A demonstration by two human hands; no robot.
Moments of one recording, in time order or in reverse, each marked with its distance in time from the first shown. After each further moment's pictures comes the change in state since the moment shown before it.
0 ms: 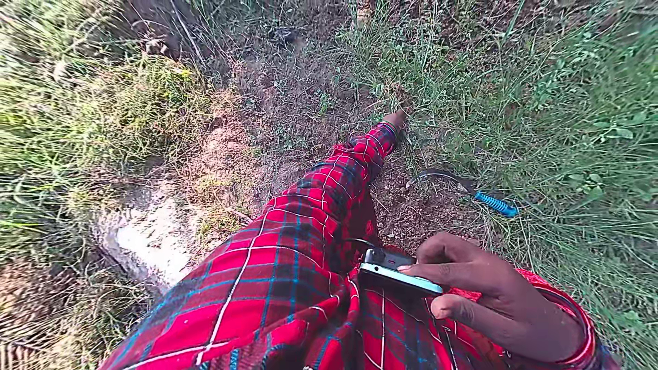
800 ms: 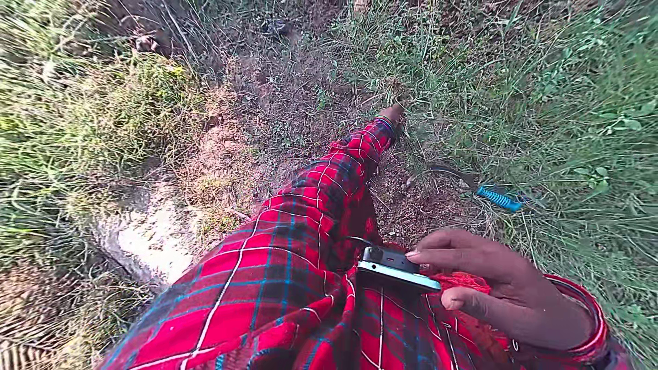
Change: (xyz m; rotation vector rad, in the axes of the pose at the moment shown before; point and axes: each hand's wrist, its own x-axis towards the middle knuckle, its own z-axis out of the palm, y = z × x) left_hand 0.008 -0.008 -0.002 -0.128 0.044 0.018; right_hand 0.006 0.007 -0.013 0.054 0.000 0.034
